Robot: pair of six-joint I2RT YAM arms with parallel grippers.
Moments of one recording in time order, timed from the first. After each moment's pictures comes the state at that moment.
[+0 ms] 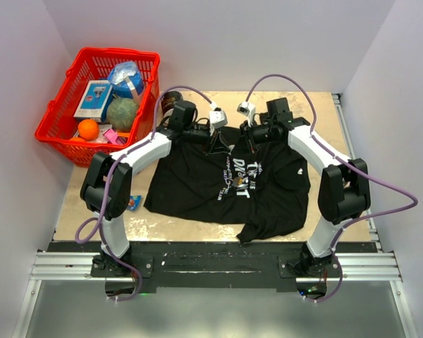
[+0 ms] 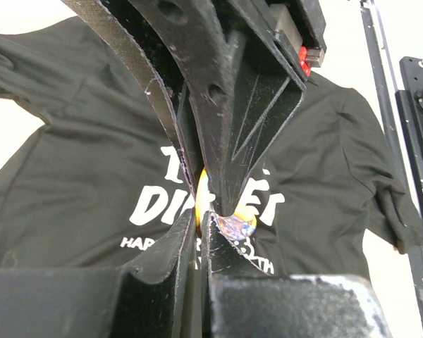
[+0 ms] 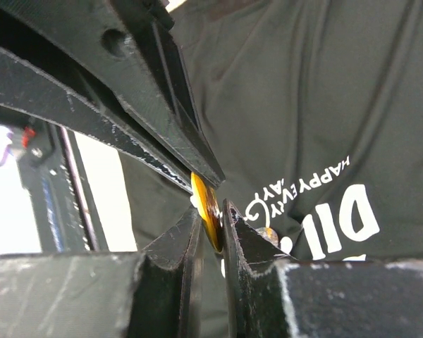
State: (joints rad) left arm -0.49 1.87 1.38 -0.08 0.96 0.32; right arm 0.28 1.77 1.40 -0.53 -0.87 -0.21
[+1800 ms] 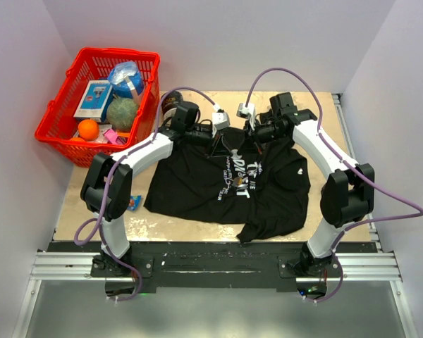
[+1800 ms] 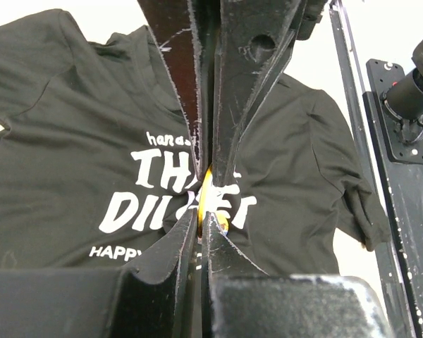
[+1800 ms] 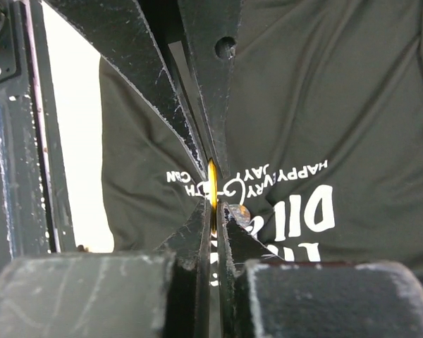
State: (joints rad) left arm -0.51 1.86 1.39 -0.09 0.98 0.28; right arm 0.28 1.73 1.51 -0.82 -0.90 -0.65
